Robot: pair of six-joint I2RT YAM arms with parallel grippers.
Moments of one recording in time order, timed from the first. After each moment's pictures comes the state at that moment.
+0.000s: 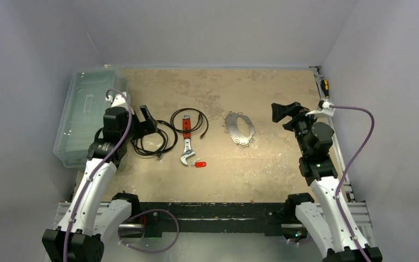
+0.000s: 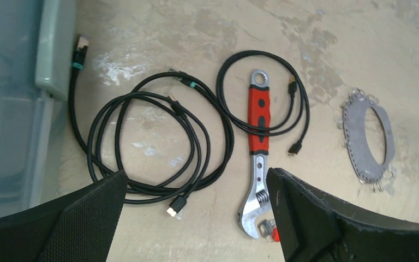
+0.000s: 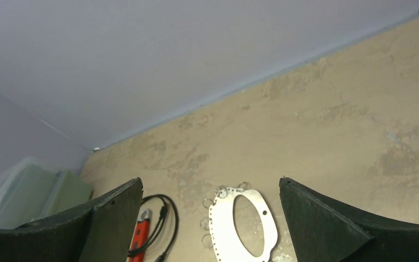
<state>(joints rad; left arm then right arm) -0.12 0.88 0.83 -0.50 -0.05 -0.43 0.11 0.69 0.59 0.12 0.01 0.58</state>
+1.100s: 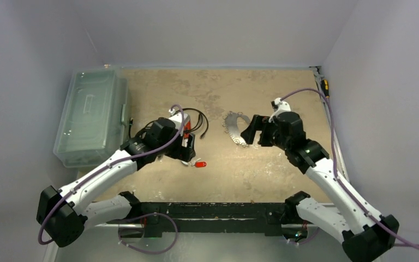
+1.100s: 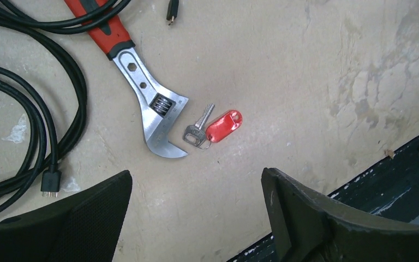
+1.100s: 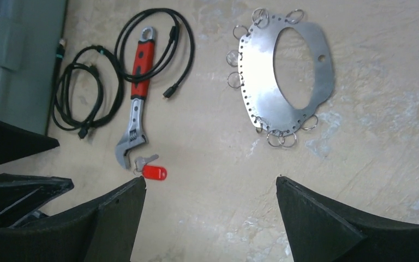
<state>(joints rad) -0.65 1.05 0.79 -0.51 0.04 -0.35 0.44 0.87 0.82 -0.47 -0.06 0.52</state>
